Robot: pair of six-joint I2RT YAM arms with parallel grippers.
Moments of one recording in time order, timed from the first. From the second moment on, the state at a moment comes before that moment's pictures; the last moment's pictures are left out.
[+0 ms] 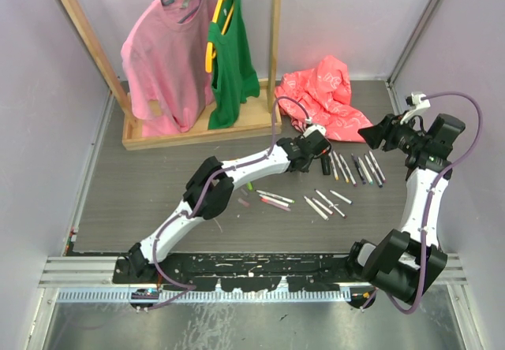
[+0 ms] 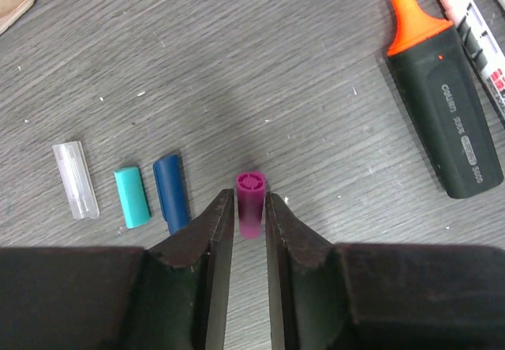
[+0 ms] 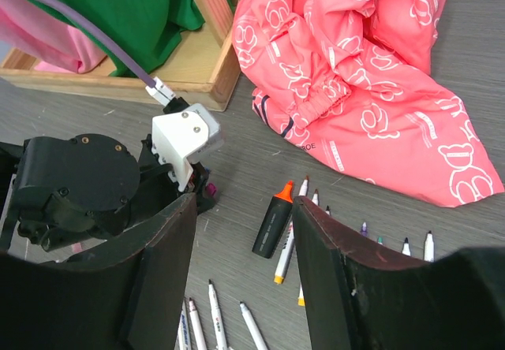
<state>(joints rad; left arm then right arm) -1.01 2.50 2.21 -0.66 -0.40 -0.40 -0.53 1.14 0.95 -0.27 -1.01 -0.09</state>
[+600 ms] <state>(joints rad) -1.00 2.27 1.91 -0.54 -0.22 -0.37 -0.54 1.05 0.94 -0.29 -0.99 -0.13</state>
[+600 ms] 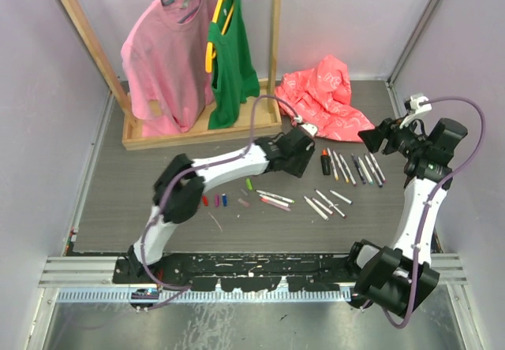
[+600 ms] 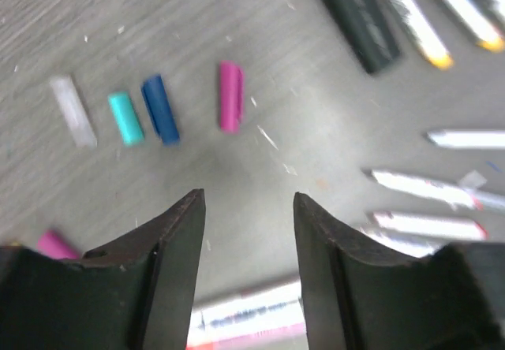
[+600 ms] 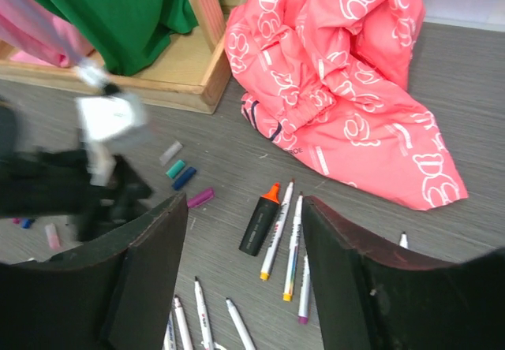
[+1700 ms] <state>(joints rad) -0.94 0.70 1.41 -0.67 -0.37 -0.26 -0.54 1.03 1.57 -0.55 -0.90 0.03</state>
